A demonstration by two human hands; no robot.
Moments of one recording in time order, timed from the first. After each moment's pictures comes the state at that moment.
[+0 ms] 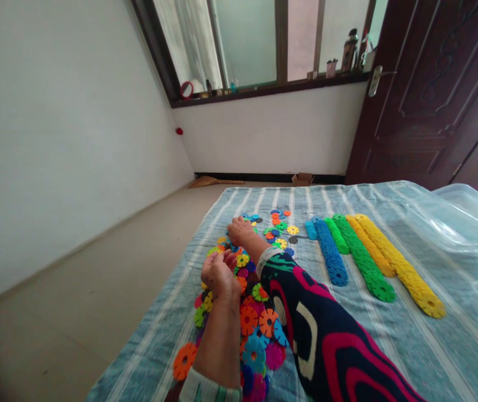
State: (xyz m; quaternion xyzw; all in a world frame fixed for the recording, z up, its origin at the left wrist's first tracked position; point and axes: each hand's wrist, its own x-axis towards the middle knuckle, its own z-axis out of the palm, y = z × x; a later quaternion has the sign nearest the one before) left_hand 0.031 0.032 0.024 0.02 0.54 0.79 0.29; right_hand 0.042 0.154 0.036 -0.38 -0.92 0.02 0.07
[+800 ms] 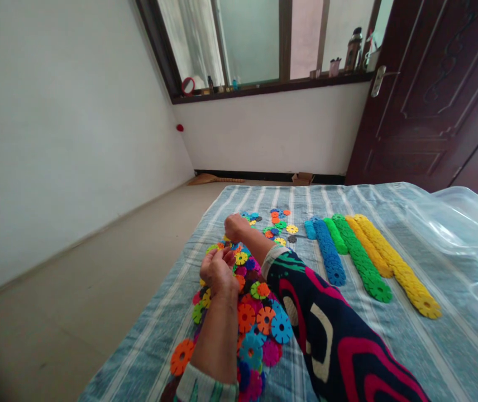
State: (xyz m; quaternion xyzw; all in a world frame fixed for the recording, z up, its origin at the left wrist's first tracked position) left_hand 0.029 0.033 0.022 0.03 0.53 0.80 0.29; right_hand 0.040 0.152 0.054 -0.39 -0.91 0.09 0.09
